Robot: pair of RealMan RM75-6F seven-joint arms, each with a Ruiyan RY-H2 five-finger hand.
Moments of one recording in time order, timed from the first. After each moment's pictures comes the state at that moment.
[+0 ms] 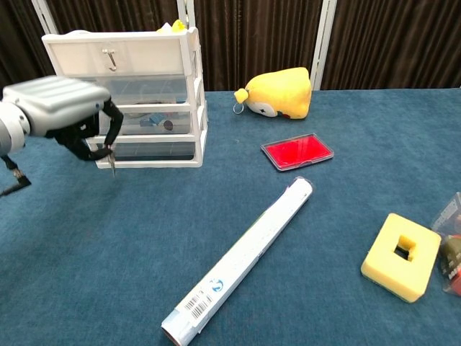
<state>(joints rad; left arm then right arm) -0.74 -1.45 -0.12 -1.63 1.02 1.11 0.72 0.07 -1.08 0.12 -1.69 -1.34 1.40 0.10</state>
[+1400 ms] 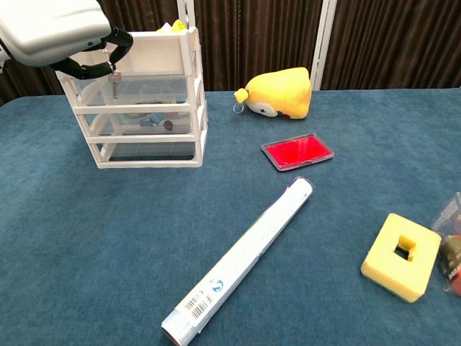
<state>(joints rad) -0.86 -1.47 -0.02 -0.90 1.82 1.38 0.32 0.07 -1.08 0.12 -1.70 -1.33 1.39 0.11</state>
